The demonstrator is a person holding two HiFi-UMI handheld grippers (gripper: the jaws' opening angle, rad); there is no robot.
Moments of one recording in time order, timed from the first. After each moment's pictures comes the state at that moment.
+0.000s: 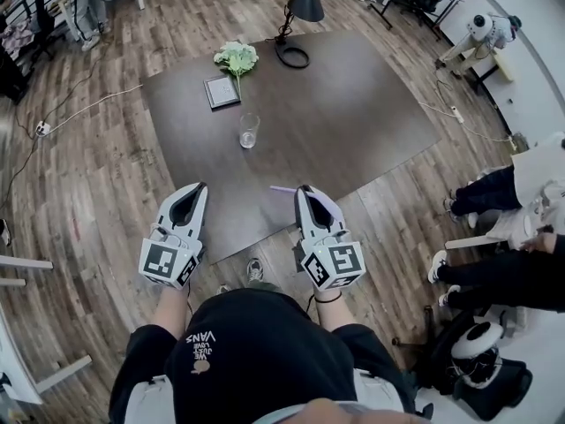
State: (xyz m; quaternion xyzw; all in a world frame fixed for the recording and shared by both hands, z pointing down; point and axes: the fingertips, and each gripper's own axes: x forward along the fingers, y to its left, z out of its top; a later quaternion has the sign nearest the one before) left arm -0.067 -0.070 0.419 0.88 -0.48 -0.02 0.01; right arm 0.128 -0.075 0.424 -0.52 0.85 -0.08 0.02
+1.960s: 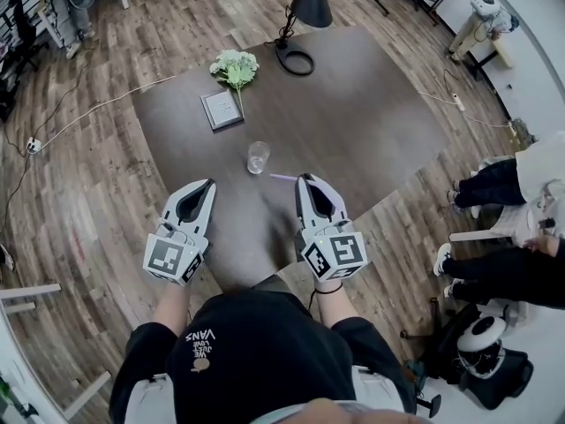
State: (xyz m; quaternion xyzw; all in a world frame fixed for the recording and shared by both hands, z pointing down) left arm -0.087 -0.200 0.429 0.91 -0.42 -0.01 0.02; right arm 0.090 -0.207 0.424 -0.55 0.83 -0.08 0.02
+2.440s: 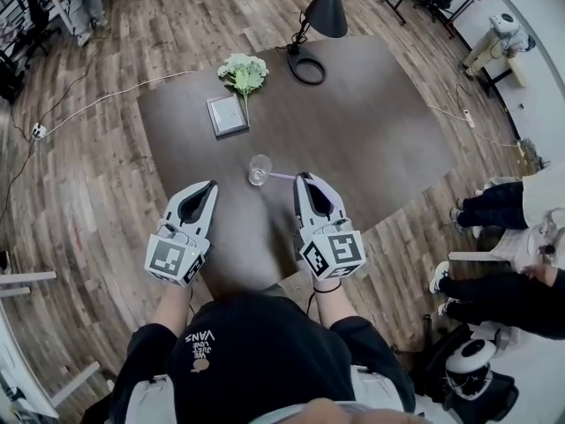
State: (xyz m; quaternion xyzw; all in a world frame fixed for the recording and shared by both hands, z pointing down) left arm -0.081 -0.236 0.436 0.89 -0.45 0.00 0.03; right arm 0.088 -0.260 0.430 -0.52 0.85 -0.09 0.01
